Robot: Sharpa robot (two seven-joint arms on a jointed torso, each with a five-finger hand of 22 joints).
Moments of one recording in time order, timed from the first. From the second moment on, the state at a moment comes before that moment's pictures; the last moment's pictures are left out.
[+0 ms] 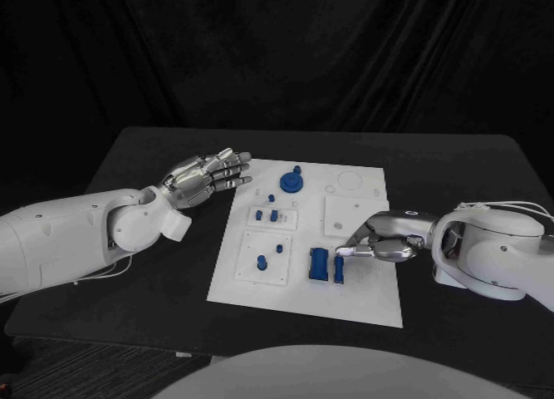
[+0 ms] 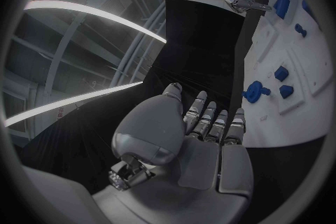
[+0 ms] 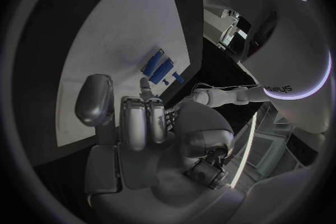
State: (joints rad) left arm 1.17 -0.92 -0.21 1.35 0.04 0.31 0.49; left_hand 1.34 0.25 -0.19 0.22 0.51 0.49 0.16 0.15 0.06 0.20 0.18 0.23 0.04 0.09 0.20 0.08 0.03 0.16 0.09 0.29 0.05 0.08; right arm 1.22 -1.05 -0.21 1.83 -1.40 0.01 -0.09; right_hand 0.71 0.26 -0.44 0.29 0.05 0.83 0.02 0.07 0.07 1.47 -0.06 1.57 1.31 1.47 -0.12 1.54 1.31 0.10 1.47 0.00 1.07 1.31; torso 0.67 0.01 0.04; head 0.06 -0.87
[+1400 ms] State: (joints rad) left arm 1.17 -0.92 -0.21 1.35 0.04 0.32 0.48; left_hand 1.34 0.25 -0.18 0.21 0.52 0.49 0.16 0.15 0.06 0.20 0.18 0.23 0.04 0.09 0.20 0.08 0.03 0.16 0.09 0.29 0.05 0.08; right arm 1.18 -1.05 -0.21 1.83 -1.42 0.03 -0.09; right_hand 1.17 0.08 -0.04 0.06 0.95 0.60 0.02 0.05 0.05 1.46 -0.07 1.57 1.31 1.47 -0.12 1.54 1.31 0.10 1.46 -0.01 1.05 1.31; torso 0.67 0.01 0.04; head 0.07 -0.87
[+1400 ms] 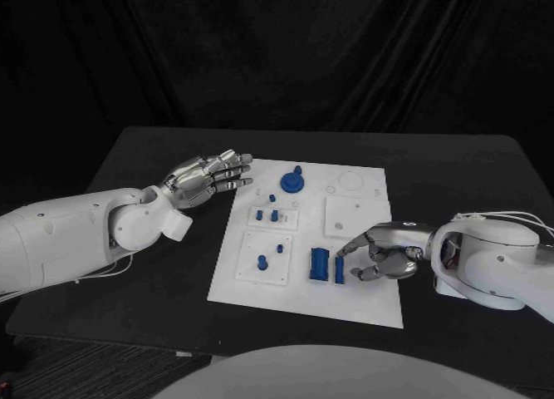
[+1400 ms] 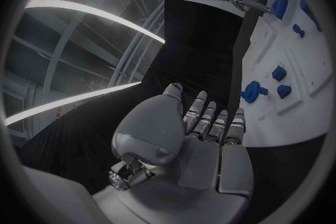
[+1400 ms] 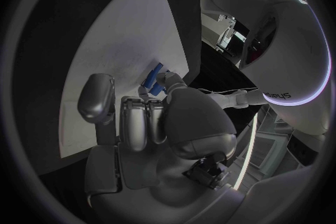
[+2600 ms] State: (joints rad) left arm 1.17 -0.92 -0.21 1.34 0.04 0.33 0.47; left_hand 1.34 0.26 -0.18 0.21 0.52 0.49 0.16 0.15 0.06 0.20 0.18 0.23 0.04 0.09 0.20 0.08 0.03 0.16 0.09 0.29 0.05 0.08; right arm 1.15 -1.10 -0.21 1.87 -1.59 -0.11 0.01; right_hand 1.06 -0.05 0.28 -0.01 0.93 0.81 0.02 0.09 0.07 1.46 -0.08 1.57 1.31 1.47 -0.13 1.55 1.31 0.09 1.46 -0.02 1.14 1.31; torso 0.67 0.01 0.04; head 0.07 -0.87
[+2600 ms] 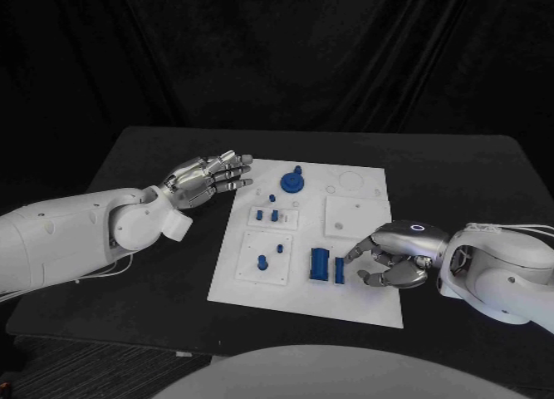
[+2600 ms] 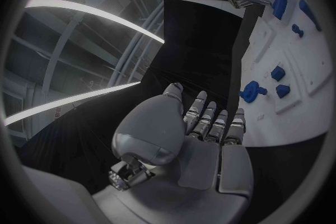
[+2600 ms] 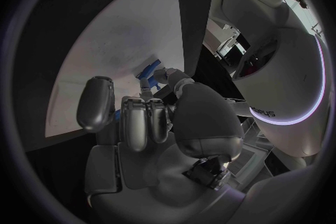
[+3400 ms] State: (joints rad) left arm 1.17 -0.92 -0.21 1.34 0.04 0.33 0.47; left_hand 1.34 0.26 -0.18 0.21 0.52 0.49 0.16 0.15 0.06 0.20 0.18 0.23 0.04 0.09 0.20 0.08 0.03 0.16 0.09 0.29 0.05 0.08; right arm 1.13 -1.11 -0.21 1.88 -1.59 -0.12 0.01; right_hand 1.06 -0.04 0.31 -0.02 0.92 0.85 0.03 0.09 0.07 1.47 -0.07 1.57 1.31 1.47 -0.13 1.55 1.31 0.09 1.46 -0.02 1.14 1.31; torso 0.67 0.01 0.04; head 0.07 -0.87
